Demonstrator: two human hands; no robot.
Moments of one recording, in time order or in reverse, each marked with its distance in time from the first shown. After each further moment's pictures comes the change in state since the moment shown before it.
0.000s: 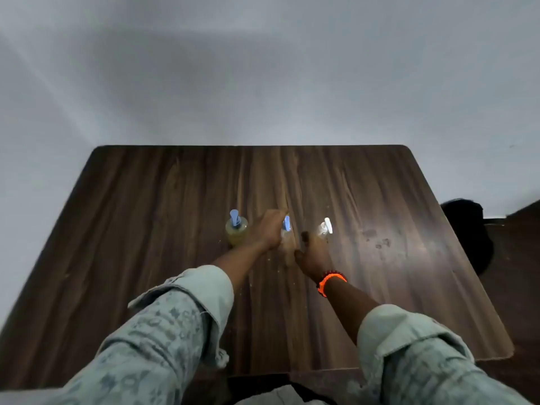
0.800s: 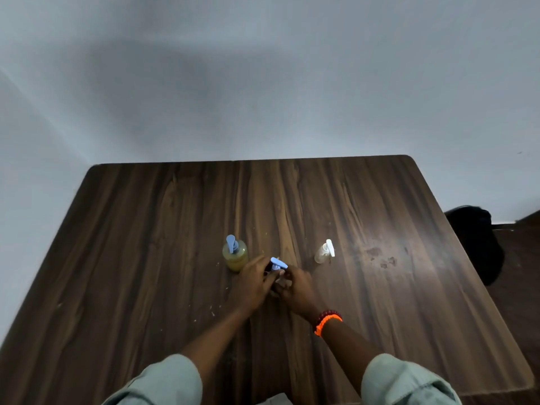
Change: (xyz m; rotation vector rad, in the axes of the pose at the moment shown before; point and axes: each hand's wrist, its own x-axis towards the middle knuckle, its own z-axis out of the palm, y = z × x) left_hand -0.051 -0.035 0.043 -0.244 0.262 -0.029; right_hand -0.002 0.003 0.024 0.227 -0.167 -0.216
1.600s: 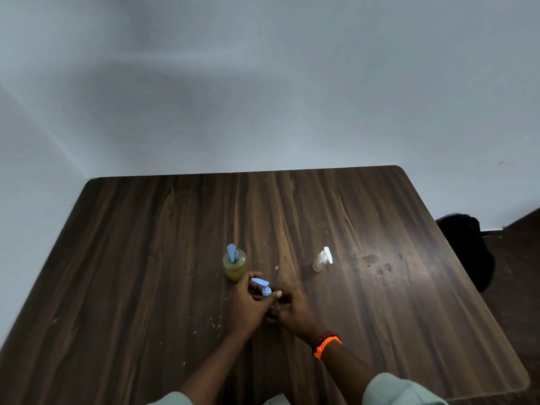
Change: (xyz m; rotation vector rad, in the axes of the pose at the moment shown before) left_hand -0.038 0.003 -0.003 -0.429 0.159 -0.331; right_hand -0.025 0.001 0.020 0.248 -0.022 0.123
